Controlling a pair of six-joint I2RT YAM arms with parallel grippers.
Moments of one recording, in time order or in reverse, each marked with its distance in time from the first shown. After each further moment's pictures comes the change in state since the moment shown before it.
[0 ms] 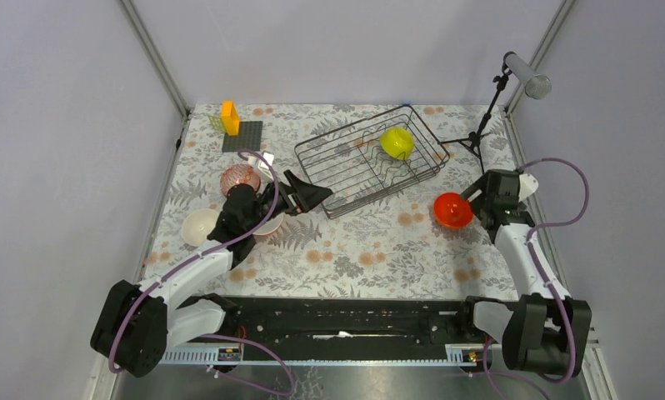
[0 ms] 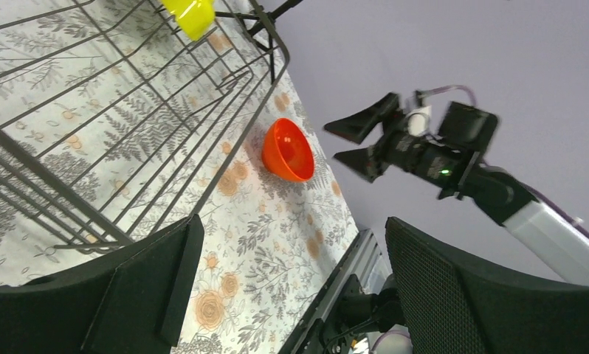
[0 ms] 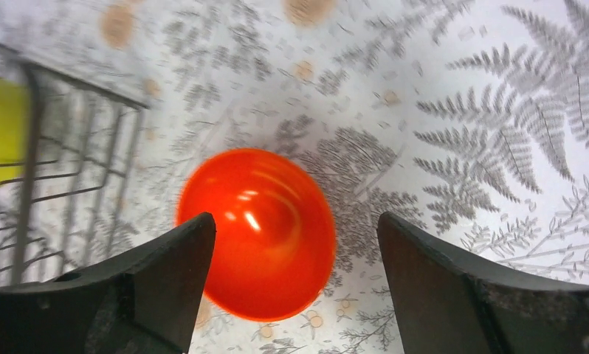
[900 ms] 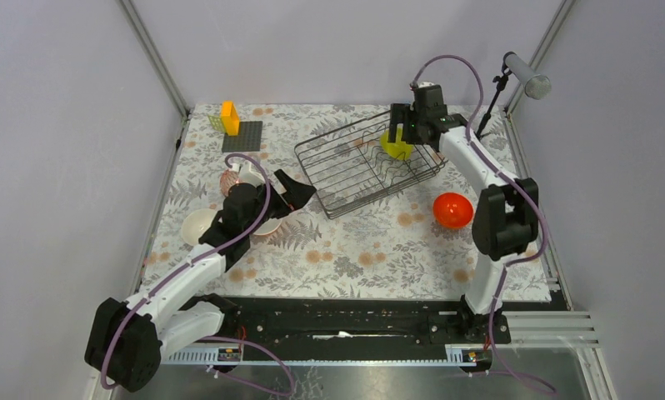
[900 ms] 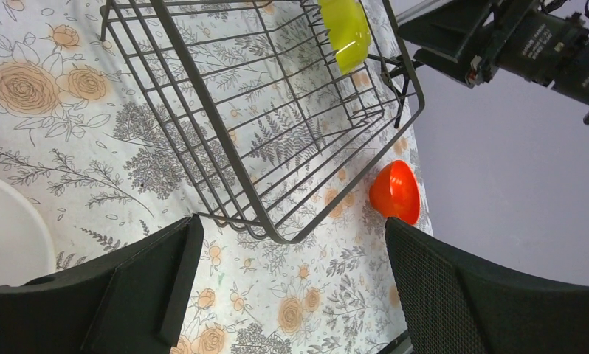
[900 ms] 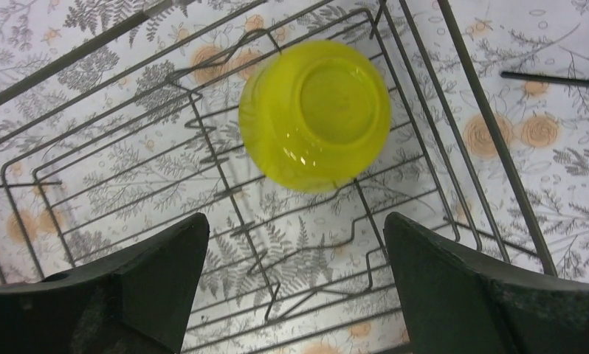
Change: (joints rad) left arm 0.000 -0.097 0.045 -0.389 -0.340 0.080; right arm 0.380 0.719 0.945 -0.141 -0.206 -0.451
